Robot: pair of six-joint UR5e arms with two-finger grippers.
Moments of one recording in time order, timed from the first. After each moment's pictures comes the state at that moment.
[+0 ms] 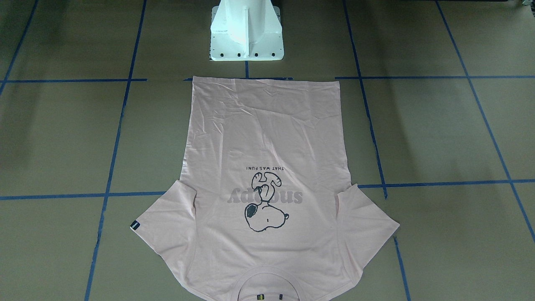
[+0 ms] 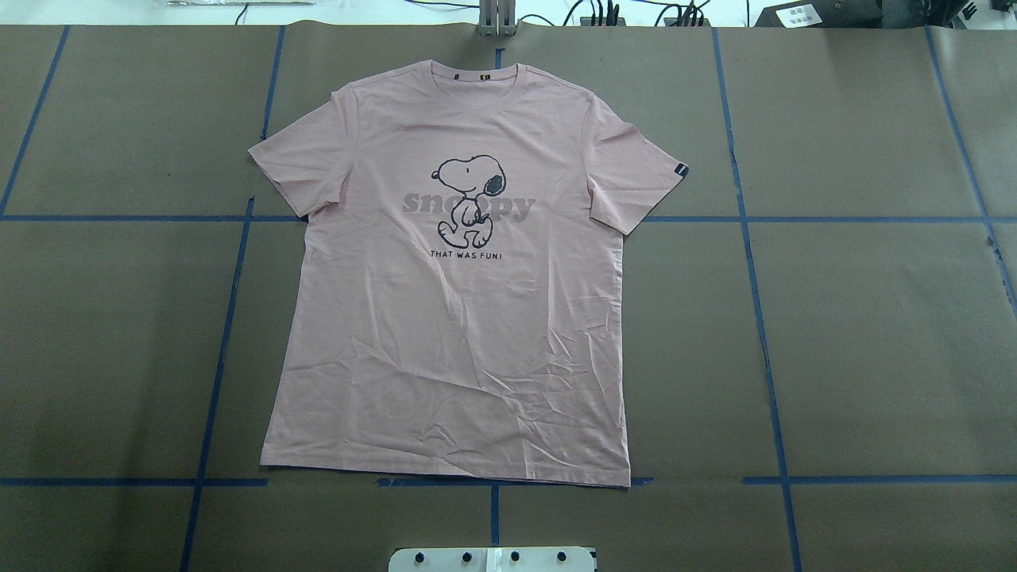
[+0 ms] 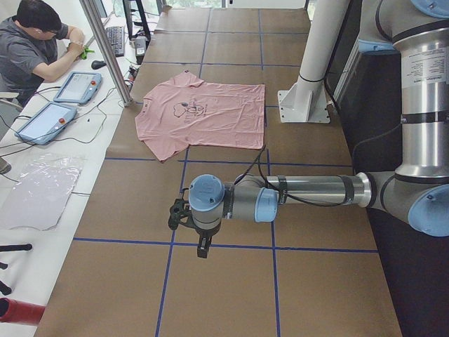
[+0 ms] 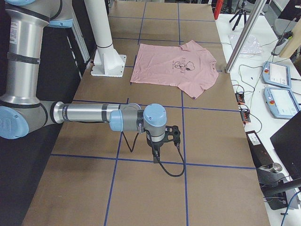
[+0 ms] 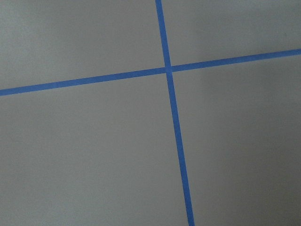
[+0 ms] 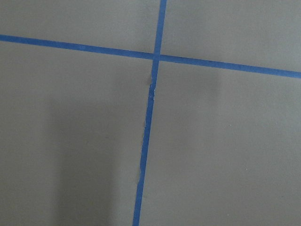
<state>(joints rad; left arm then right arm) -1.60 -1.44 -1.68 -1.67 -2.39 0.12 1.58 -1.76 1.80 -1.56 2.31 -0.08</state>
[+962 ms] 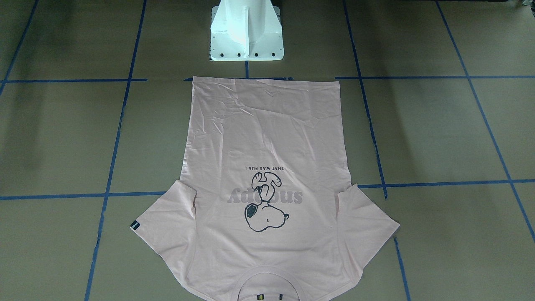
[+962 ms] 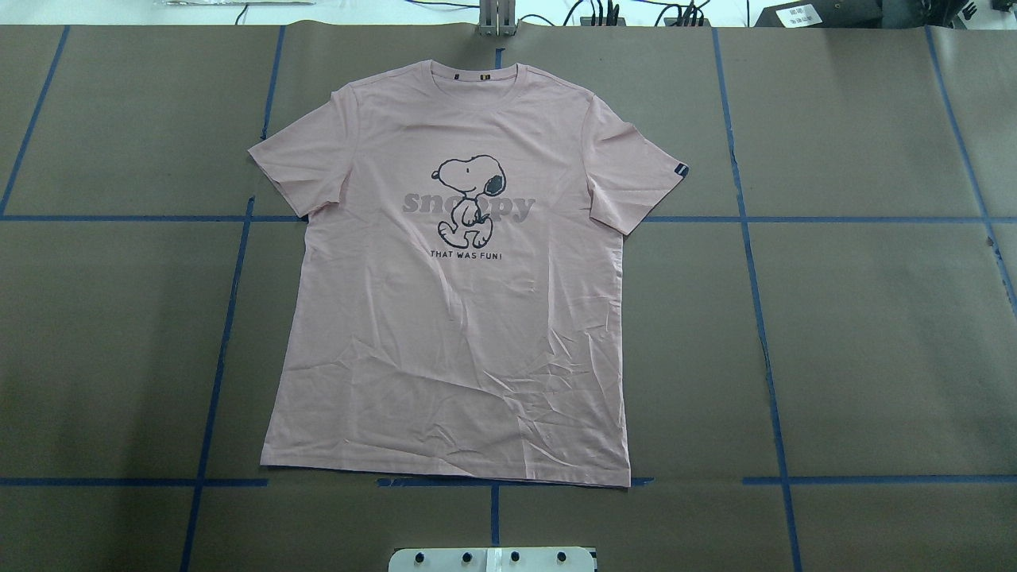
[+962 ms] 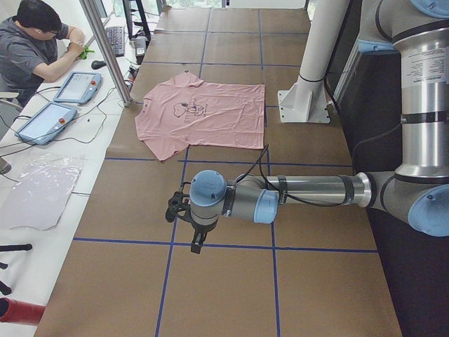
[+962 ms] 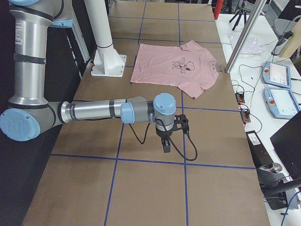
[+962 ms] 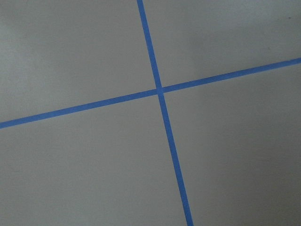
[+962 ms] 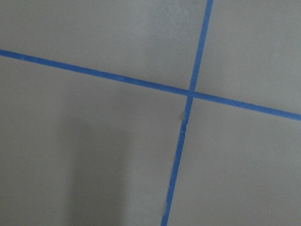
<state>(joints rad) -1.60 -1.46 -1.67 -1.86 -2.40 0.11 1.51 -1.65 1.81 -1.56 2.32 -0.07</state>
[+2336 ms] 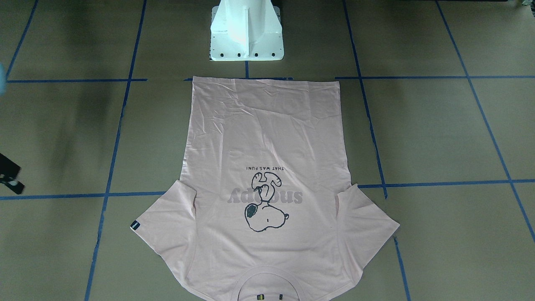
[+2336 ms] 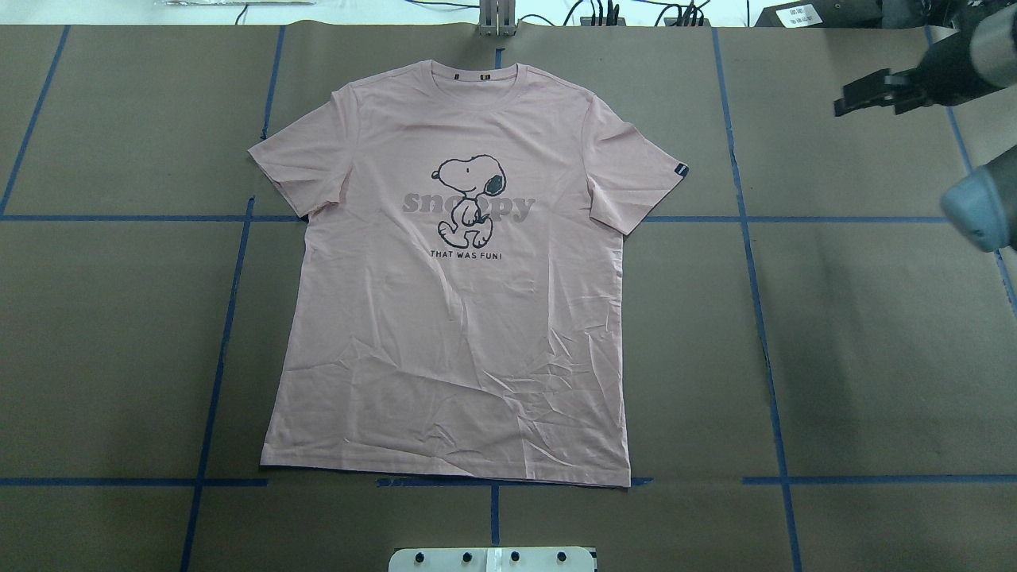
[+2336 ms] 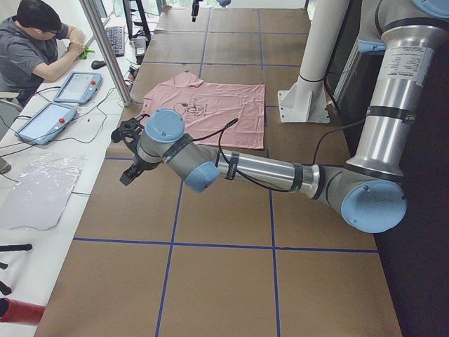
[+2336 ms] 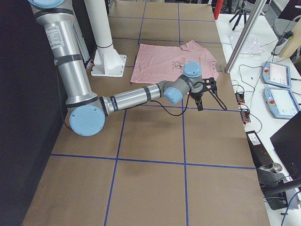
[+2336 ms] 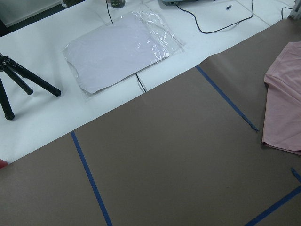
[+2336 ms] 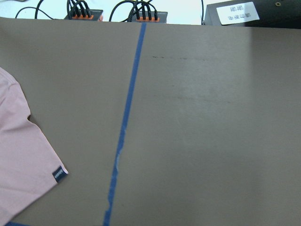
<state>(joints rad) -1.58 -1.76 -1.56 -2.22 -2.40 -0.04 1.13 -1.26 1.56 -1.02 2.10 0.78</state>
